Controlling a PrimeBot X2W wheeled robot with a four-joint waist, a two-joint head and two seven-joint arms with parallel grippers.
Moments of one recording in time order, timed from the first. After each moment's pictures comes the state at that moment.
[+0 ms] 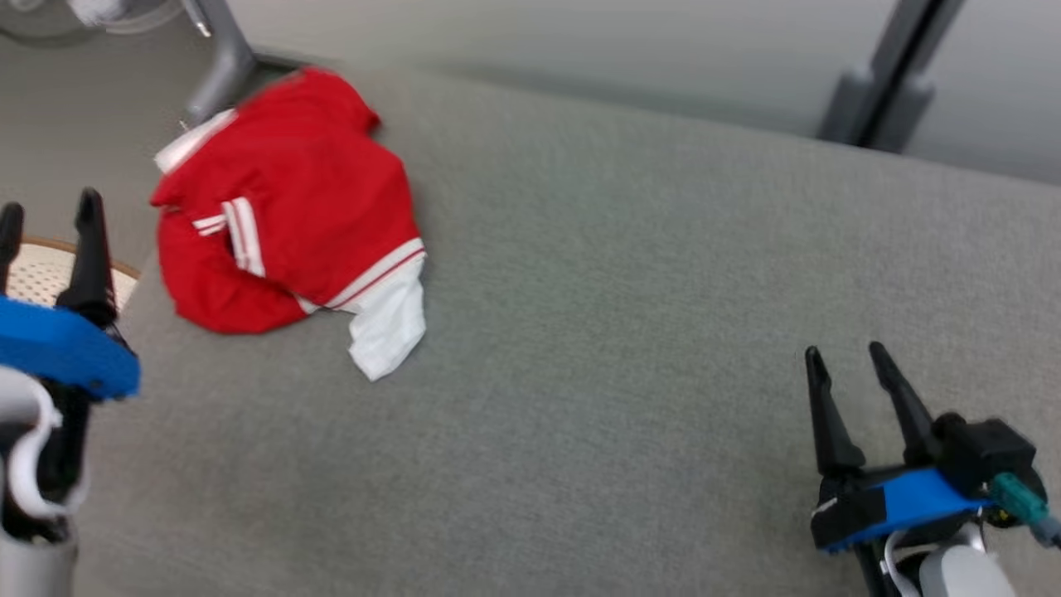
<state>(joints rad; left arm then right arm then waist) -0.30 0.41 0.02 -0.04 -0.51 0.08 0.29 -0.11 -0.05 -0.03 0.18 0.15 0.13 -0.19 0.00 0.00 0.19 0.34</state>
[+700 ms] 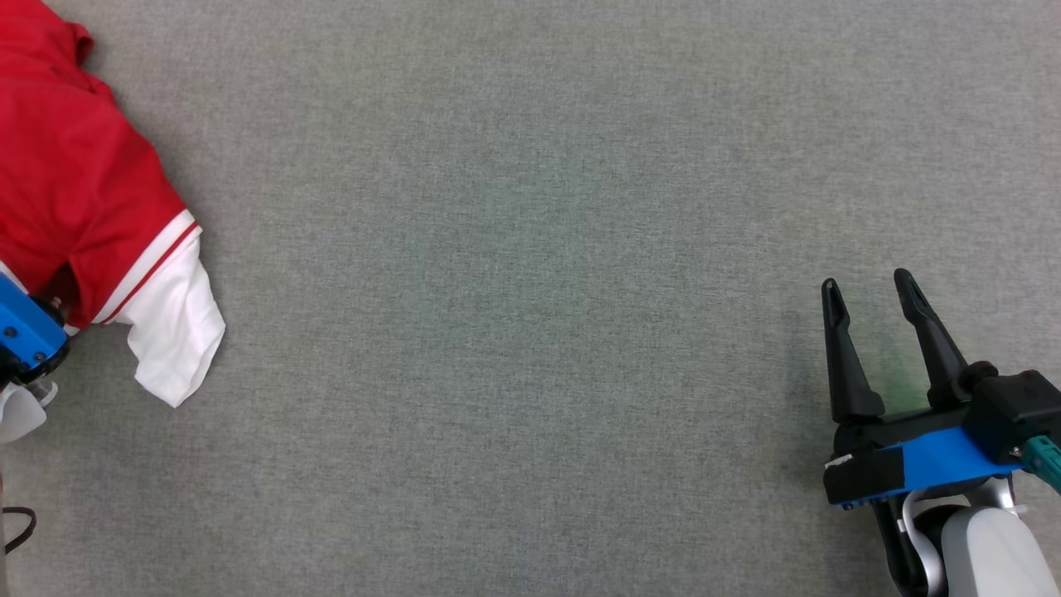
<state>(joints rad) -0.55 0.47 0.08 0.46 -0.75 0.09 0.69 -0.16 -0.05 -0.04 0.01 0.08 0.13 -0.13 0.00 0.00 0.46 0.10</state>
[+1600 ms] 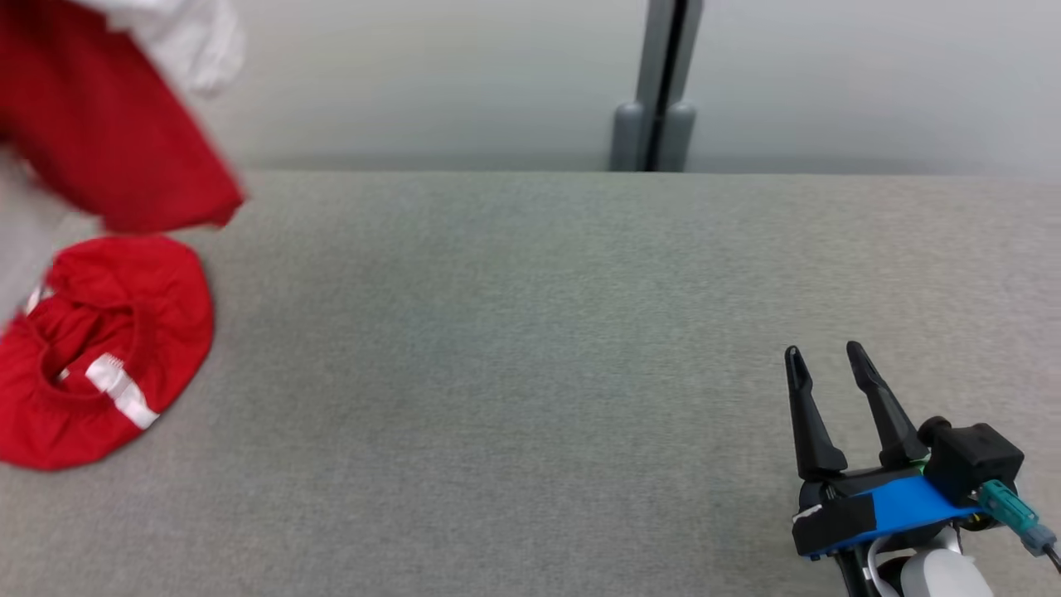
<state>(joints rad) -0.97 0.53 -0.12 0.14 -0.62 -0.07 0.60 -0.12 -0.05 0.02 0.18 0.21 0.13 -0.22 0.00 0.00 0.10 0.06</state>
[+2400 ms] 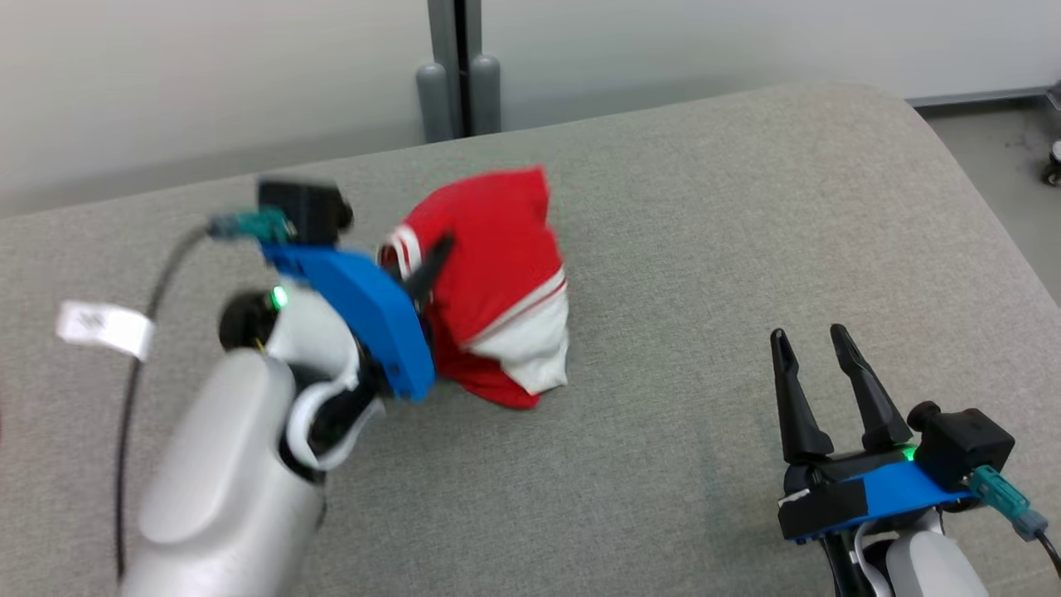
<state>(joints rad) -0.60 0.21 -0.39 0.23 -0.75 -0.09 0.50 -0.15 -0.05 0.05 0.21 0.26 0.13 -0.25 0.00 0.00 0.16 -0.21</state>
